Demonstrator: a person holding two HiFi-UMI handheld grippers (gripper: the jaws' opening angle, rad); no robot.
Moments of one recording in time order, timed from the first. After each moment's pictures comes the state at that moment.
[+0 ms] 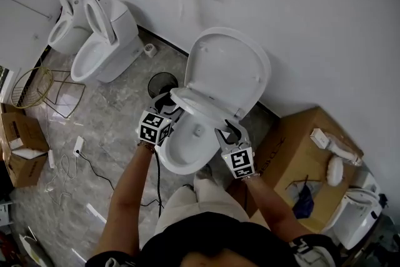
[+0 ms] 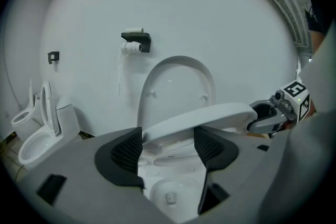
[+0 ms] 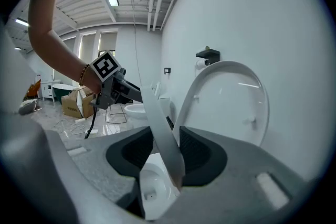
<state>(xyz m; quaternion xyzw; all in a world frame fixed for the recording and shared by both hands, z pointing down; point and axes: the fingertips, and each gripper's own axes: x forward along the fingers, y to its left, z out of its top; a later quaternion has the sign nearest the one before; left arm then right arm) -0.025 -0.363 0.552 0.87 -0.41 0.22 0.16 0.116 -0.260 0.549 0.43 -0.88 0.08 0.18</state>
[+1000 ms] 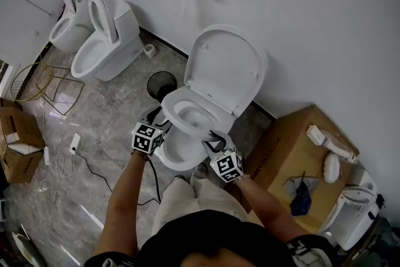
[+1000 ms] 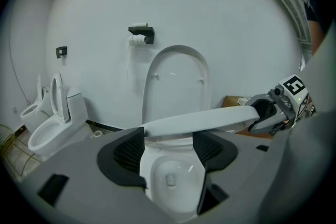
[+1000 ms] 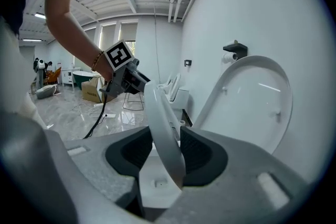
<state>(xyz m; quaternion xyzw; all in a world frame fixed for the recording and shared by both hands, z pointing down) -0.075 -0.287 0.593 0.85 -0.42 0.26 0.18 0.063 -0.187 0.587 0.34 -0.91 0.05 0.24</state>
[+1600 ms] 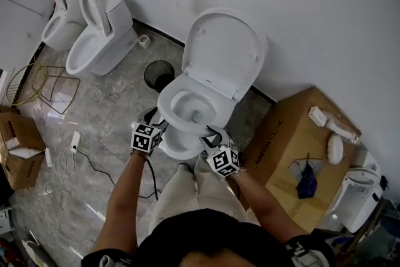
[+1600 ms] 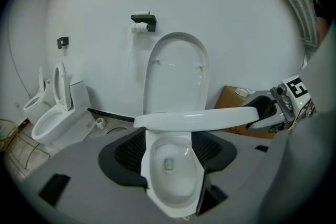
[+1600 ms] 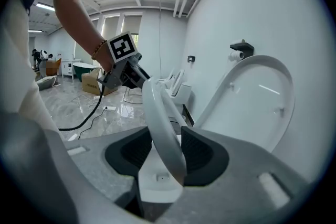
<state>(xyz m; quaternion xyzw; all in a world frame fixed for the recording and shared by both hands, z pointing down) -0.103 -0.243 0.626 0.84 -0.41 0.30 0.21 0.036 -0.149 0.619 0.35 -0.90 0.03 0.28</state>
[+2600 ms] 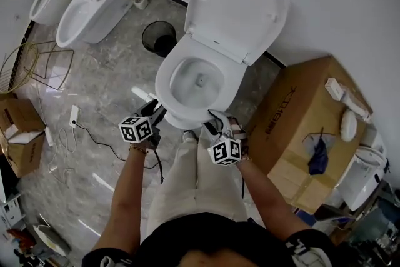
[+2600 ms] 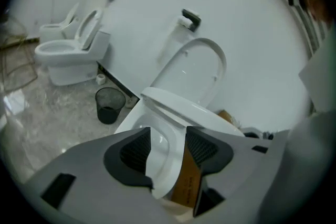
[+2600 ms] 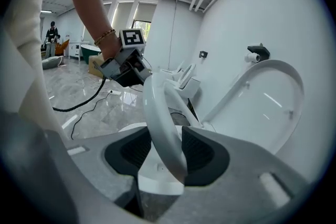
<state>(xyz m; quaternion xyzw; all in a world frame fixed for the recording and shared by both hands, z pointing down) -0.143 -0.175 0.703 0.79 -0.42 0.15 0.43 0.010 -0.097 0.688 0.32 -0.88 -0.02 0.34</state>
